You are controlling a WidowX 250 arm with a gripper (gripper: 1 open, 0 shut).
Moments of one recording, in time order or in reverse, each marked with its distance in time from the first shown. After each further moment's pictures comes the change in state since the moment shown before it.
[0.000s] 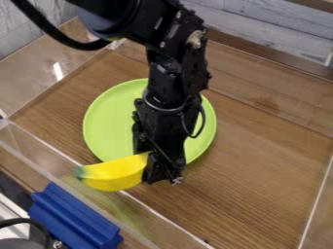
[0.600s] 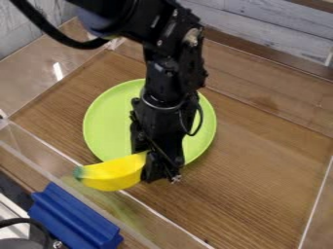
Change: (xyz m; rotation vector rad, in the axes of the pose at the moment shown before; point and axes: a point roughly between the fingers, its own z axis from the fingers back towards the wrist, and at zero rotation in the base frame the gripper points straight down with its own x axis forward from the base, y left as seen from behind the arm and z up) arm 0.002 0.002 0.000 -0.002 -0.019 0.017
